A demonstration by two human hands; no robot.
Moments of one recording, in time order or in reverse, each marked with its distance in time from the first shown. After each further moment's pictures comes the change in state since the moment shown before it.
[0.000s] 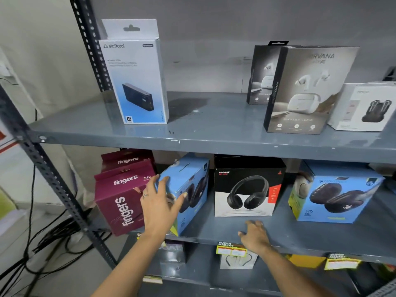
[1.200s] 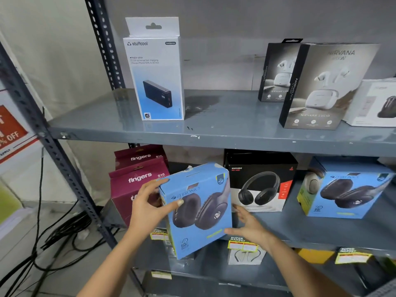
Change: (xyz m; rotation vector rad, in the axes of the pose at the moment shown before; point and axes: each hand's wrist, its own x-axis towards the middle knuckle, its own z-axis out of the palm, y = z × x) left_hand -0.007 -0.045 -0.066 -0.683 -0.157 -0.073; right_hand -0.021 -0.039 -0.002 0.679 -0.342 -0.219
